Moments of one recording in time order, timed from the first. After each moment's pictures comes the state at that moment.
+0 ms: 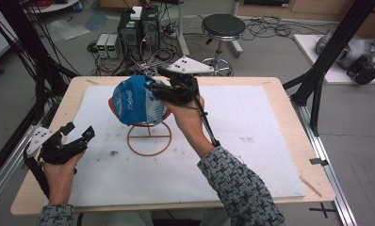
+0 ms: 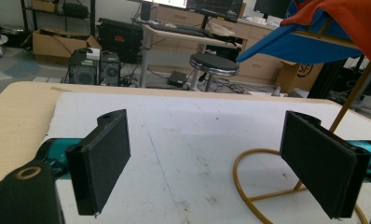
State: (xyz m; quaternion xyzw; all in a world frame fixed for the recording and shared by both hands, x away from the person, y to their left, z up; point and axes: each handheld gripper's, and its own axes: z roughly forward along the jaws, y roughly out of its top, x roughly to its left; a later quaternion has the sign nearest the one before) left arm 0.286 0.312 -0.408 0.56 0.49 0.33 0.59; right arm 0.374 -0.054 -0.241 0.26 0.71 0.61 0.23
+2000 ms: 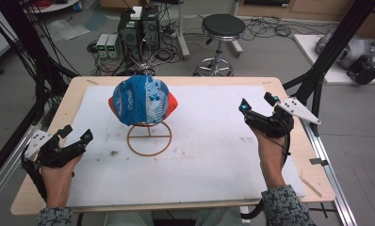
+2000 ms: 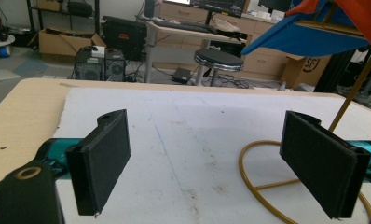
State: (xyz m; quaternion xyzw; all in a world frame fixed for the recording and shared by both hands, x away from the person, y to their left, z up) left arm 0.279 0.315 -0.411 0.56 0.49 0.34 0.57; right arm 0.320 -0.273 -0.307 0.43 0.59 0.59 0.35
